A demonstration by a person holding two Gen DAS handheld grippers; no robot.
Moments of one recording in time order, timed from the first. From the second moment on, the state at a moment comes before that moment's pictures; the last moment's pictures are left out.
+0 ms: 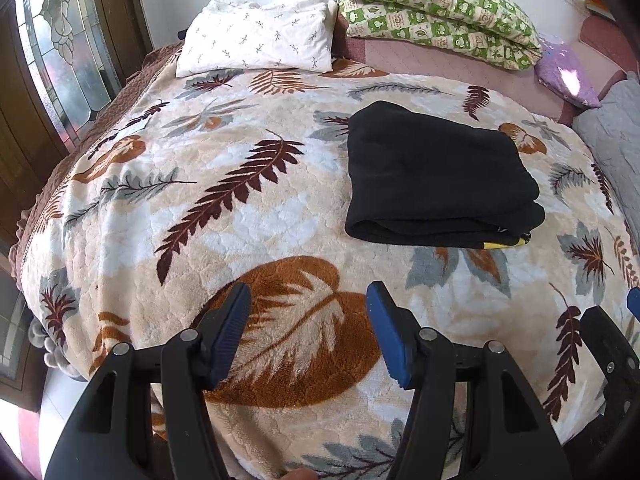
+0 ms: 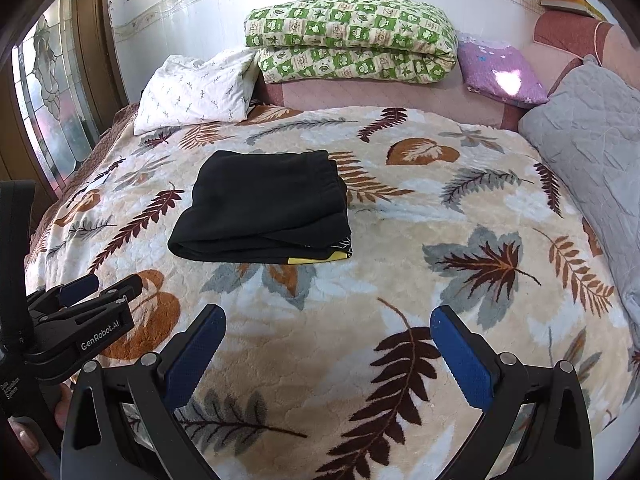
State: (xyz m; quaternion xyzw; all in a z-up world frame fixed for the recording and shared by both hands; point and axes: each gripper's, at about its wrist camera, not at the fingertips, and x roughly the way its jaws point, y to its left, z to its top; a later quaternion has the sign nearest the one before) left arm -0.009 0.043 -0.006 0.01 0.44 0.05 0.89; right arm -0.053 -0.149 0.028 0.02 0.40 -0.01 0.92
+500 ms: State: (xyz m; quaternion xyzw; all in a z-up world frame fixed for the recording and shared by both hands) left arm -0.015 0.043 -0.003 0.00 0.44 0.05 0.90; right arm -0.060 -0.146 0.026 0.00 0.38 -0.02 0.92
